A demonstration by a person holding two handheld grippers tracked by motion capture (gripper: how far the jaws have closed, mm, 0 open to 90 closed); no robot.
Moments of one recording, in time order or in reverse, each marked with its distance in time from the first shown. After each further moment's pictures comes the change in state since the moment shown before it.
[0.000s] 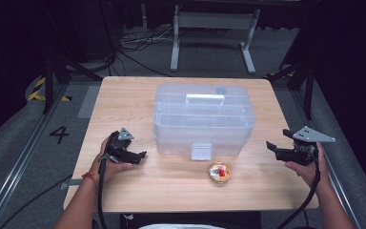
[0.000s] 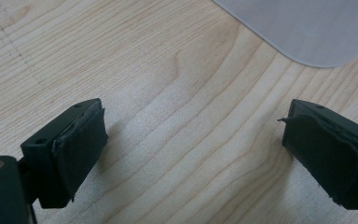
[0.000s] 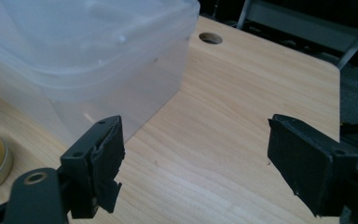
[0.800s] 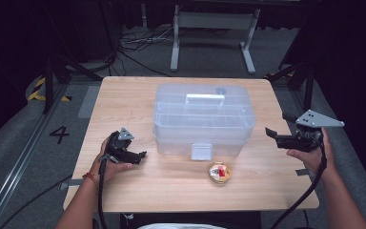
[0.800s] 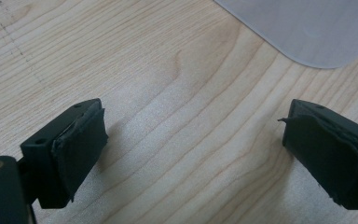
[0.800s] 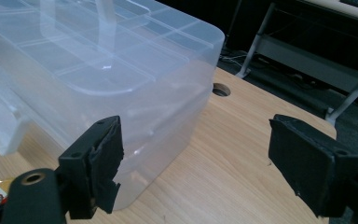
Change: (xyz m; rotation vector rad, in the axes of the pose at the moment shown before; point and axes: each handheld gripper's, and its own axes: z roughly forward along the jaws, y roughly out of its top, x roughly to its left) left arm -0.001 0.000 0.000 0.000 0.006 -0.006; right arm 0.006 0.063 -0.015 -0.072 0.053 -0.077
